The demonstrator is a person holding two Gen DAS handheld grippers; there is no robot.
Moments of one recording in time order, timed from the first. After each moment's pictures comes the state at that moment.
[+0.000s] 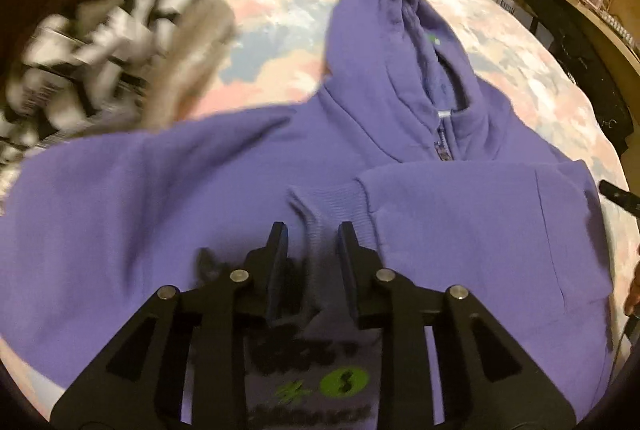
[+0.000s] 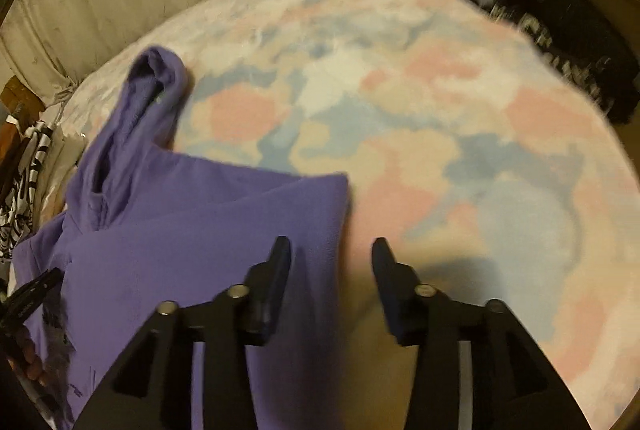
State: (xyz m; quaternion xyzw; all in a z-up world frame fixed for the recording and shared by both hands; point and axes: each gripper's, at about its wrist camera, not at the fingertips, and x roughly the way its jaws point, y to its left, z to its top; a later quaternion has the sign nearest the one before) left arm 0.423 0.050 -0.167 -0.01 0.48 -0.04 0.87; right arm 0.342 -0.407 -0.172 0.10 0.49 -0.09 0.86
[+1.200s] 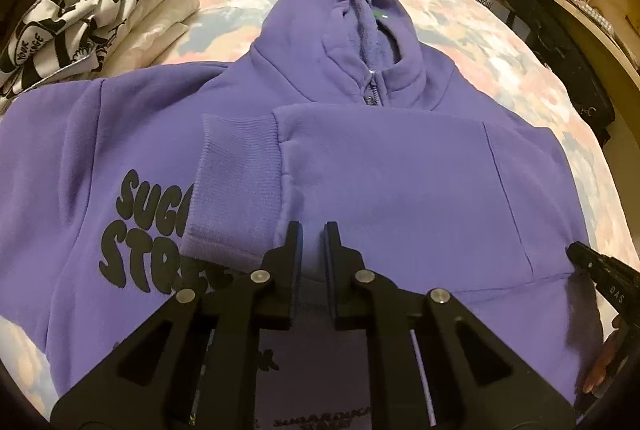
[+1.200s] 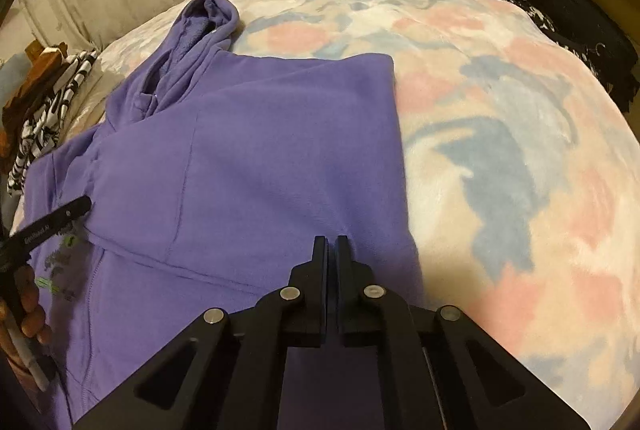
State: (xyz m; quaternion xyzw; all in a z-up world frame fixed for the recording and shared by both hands) left arm 0.374 0.004 -0.175 -0.04 0.49 -0.07 0.87; right arm 0.212 -0.301 -0.117 0.09 0.51 -0.06 0.86
